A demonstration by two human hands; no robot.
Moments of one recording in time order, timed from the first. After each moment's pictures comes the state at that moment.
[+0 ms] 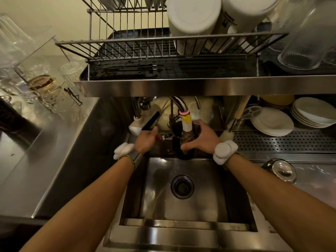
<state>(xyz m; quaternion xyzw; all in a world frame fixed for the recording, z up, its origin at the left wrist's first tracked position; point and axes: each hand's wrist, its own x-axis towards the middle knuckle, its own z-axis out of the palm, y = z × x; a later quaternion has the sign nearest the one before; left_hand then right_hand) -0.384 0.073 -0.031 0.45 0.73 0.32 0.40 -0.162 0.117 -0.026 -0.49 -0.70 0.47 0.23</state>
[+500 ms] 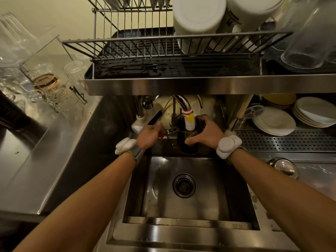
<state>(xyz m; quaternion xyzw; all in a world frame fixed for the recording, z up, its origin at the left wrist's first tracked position) -0.389 0.076 -0.015 0.48 0.72 0.31 0.39 -0.168 0.122 -0.012 -0.50 -0.69 0.45 0.25</state>
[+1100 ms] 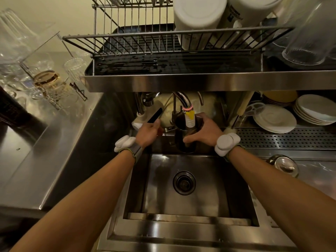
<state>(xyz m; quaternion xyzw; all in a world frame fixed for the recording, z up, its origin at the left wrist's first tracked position) -0.392 0.073 -0.017 0.48 0.73 0.31 0.37 -0.170 0.120 -0.012 -0.50 -0.70 0.46 0.23</state>
